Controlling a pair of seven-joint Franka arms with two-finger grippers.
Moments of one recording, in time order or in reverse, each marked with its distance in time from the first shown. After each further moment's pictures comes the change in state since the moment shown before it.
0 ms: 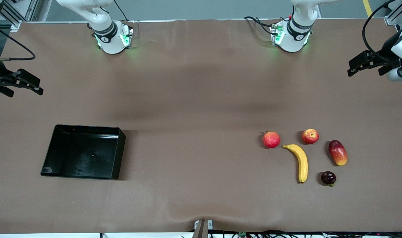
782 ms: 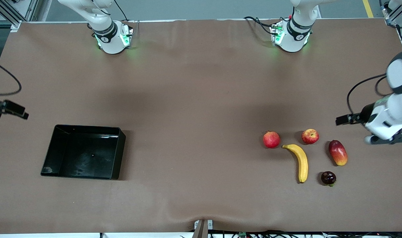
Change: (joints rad) left arm 0.063 0.329 0.007 -0.127 0.060 0.420 0.003; right arm -0.141 0.204 -0.013 0.002 -0.003 0.194 -0.034
